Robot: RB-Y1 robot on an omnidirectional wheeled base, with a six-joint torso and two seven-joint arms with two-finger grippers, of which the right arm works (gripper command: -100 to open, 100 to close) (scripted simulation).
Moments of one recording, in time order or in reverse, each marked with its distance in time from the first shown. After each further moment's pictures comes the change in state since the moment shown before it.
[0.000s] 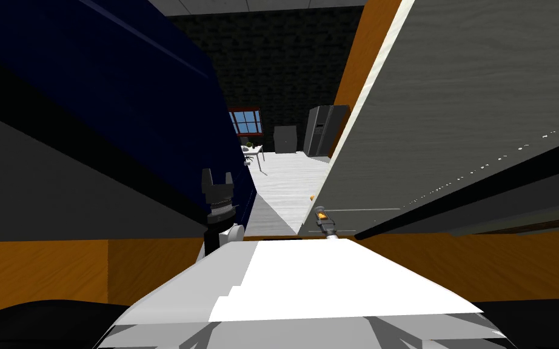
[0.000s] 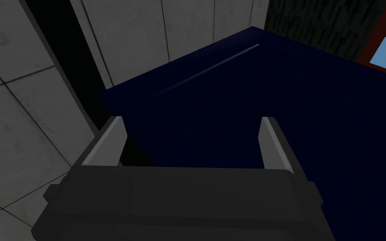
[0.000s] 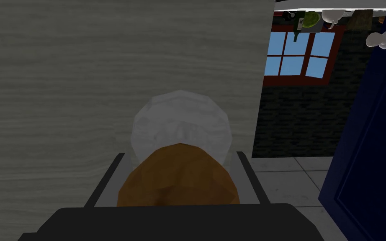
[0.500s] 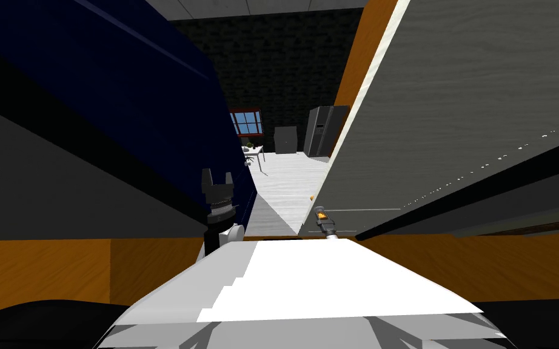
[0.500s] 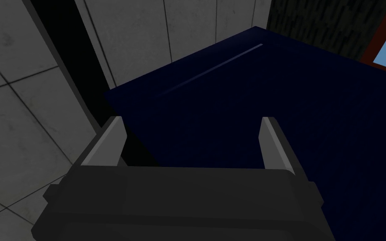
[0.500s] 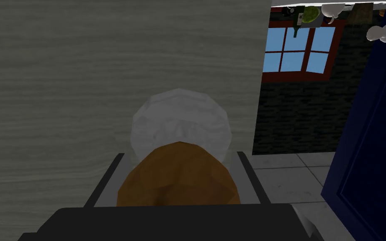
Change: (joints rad) arm -0.002 -0.002 0.005 0.003 -0.008 0.002 -0.014
